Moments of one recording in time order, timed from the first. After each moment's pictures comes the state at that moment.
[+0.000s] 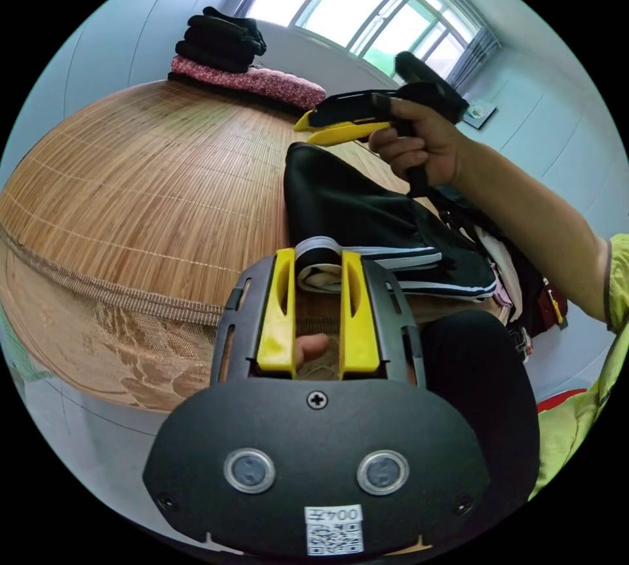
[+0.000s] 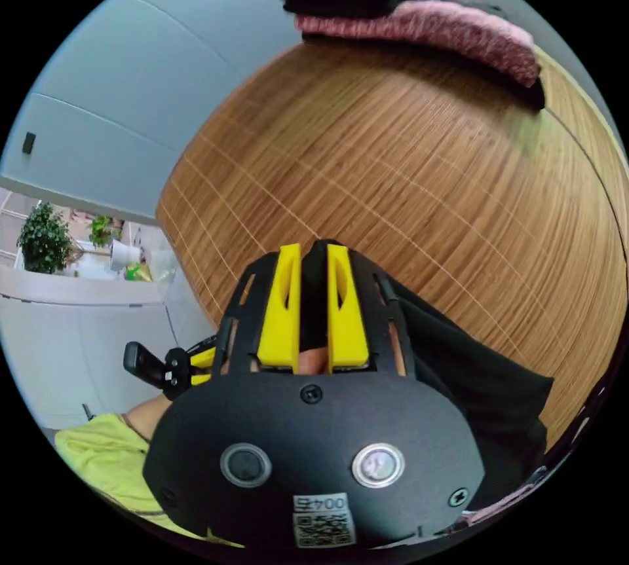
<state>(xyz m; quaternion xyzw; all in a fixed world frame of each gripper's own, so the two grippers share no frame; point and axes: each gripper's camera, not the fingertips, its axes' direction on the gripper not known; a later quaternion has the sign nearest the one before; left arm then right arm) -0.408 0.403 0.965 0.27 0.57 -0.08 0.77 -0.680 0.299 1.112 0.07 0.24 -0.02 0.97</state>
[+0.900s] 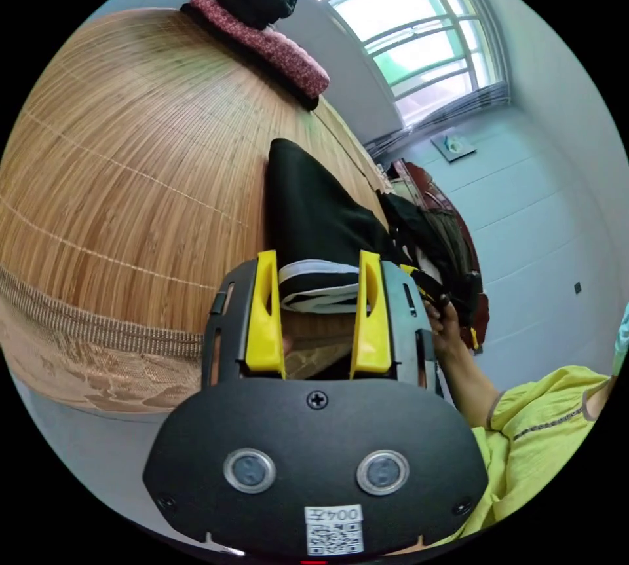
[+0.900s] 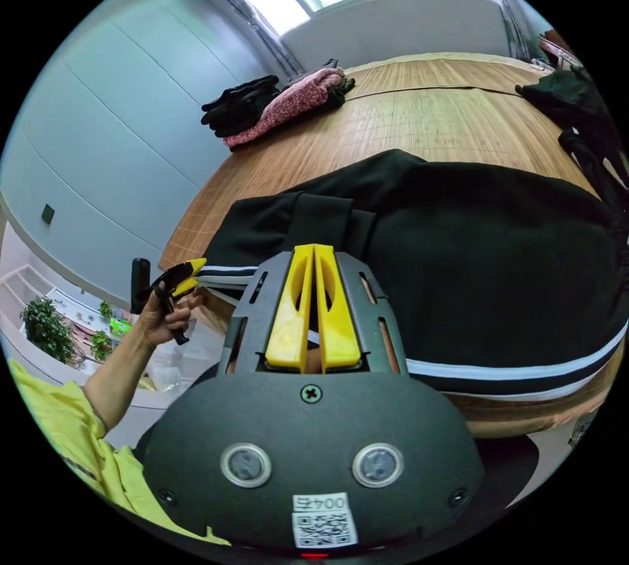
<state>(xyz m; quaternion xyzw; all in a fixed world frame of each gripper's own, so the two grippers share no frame) -0.422 0.346 0.924 0.17 0.71 -0.09 0.68 -0.605 0.701 0.995 0.35 0.21 0.09 0.91</state>
